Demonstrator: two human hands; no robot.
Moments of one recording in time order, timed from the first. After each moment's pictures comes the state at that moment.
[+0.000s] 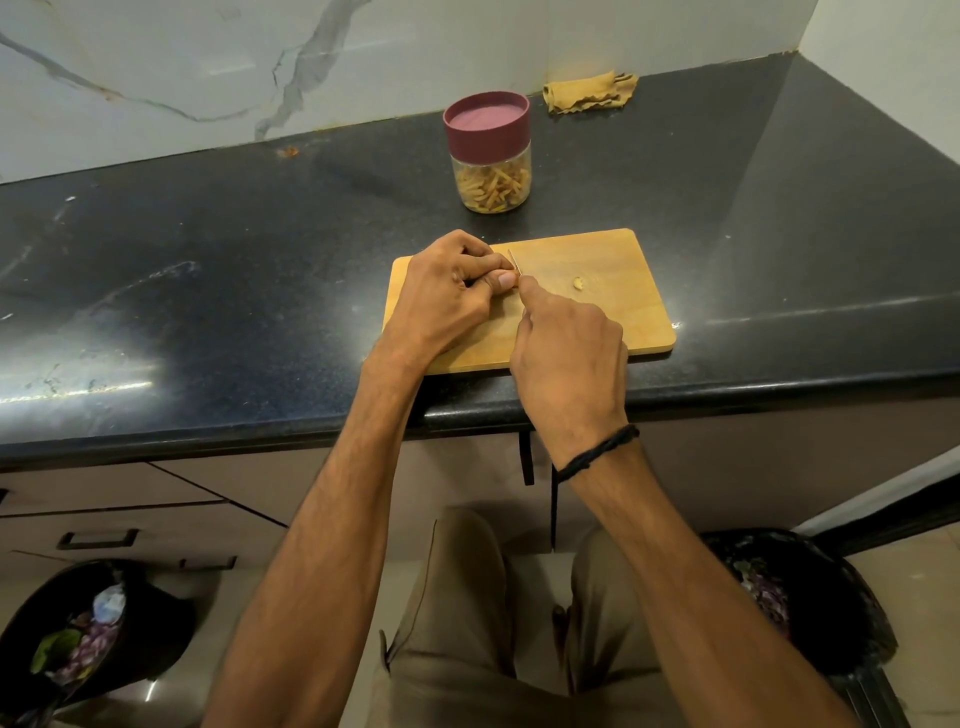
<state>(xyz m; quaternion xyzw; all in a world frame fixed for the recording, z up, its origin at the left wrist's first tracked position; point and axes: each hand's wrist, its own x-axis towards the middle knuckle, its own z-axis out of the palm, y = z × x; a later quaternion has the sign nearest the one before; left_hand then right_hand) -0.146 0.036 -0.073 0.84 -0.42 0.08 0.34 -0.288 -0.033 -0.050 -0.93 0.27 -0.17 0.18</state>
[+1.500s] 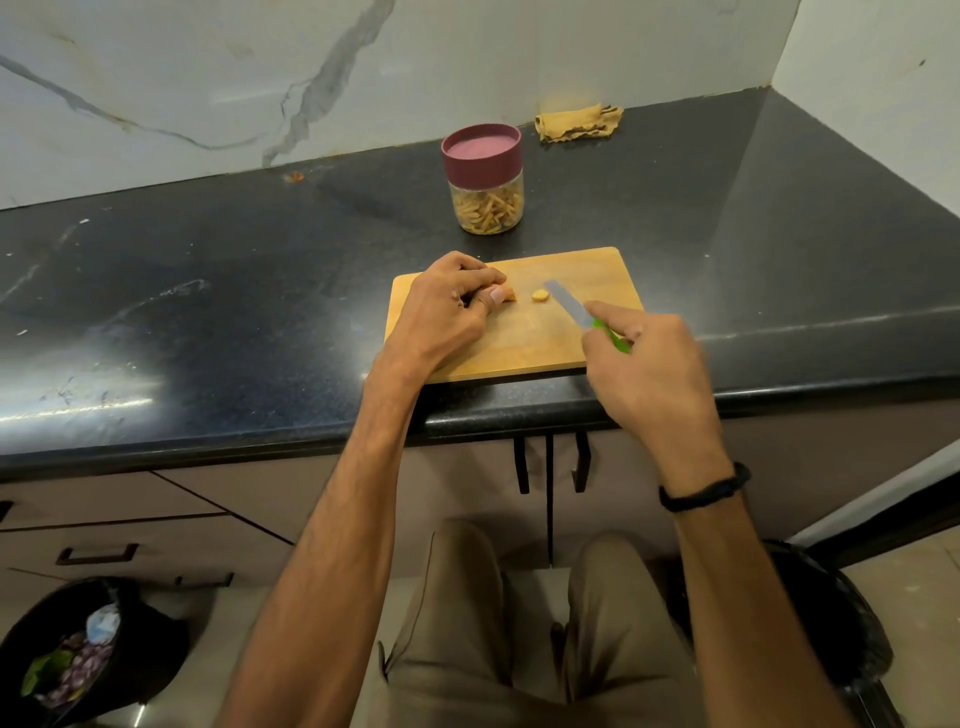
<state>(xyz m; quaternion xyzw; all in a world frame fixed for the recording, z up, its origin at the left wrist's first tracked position) -0.151 0.039 -0.070 0.84 -0.41 0.05 0.34 -0.342 -0.073 -0.038 -0.83 0.33 -0.18 0.41</state>
